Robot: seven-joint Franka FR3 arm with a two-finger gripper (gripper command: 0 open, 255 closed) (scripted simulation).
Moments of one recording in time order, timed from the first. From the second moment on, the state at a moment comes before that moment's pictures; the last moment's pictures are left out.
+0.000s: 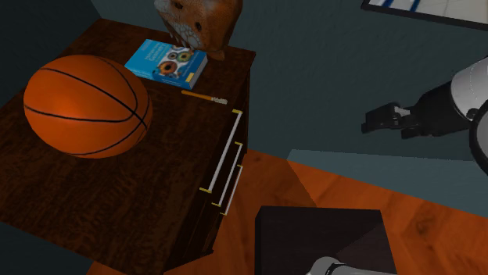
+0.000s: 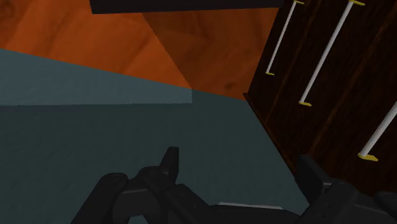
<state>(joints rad) 0.00 -0.83 -0.02 -2.26 0.11 1.65 0.05</state>
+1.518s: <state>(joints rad) 0.27 -0.21 0.07 -1.91 0.23 1.93 -0.39</state>
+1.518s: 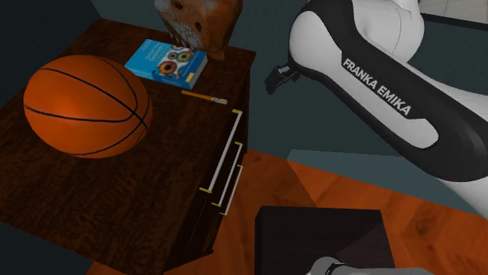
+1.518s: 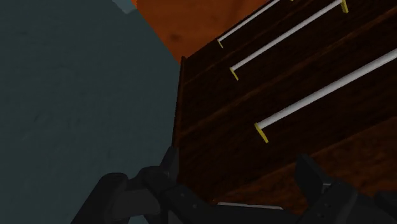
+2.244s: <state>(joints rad) 0.37 0.07 0.17 -1.64 0.23 1.94 -0.58</state>
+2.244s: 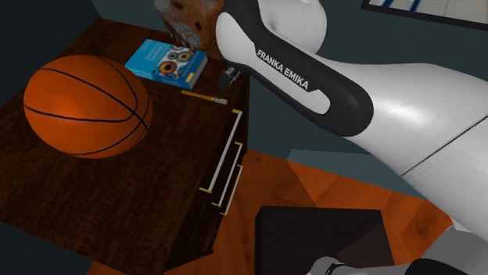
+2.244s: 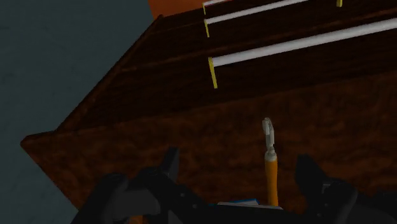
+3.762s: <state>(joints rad) 0.44 0.21 0.23 -1.58 0.21 2.03 -0.70</state>
